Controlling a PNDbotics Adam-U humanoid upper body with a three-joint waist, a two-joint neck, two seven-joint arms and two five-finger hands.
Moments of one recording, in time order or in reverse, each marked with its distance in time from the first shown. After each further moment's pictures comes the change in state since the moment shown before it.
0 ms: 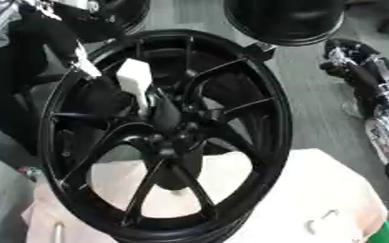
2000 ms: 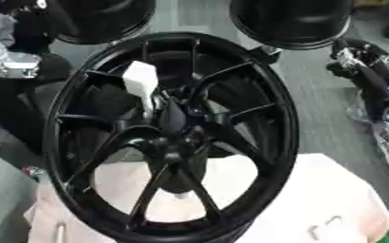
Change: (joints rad) left arm 0.268 0.385 0.174 -0.580 0.263 0.192 0.038; right arm -0.016 0.002 0.001 -0.014 -0.001 0.000 0.000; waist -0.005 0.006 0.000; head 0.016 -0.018
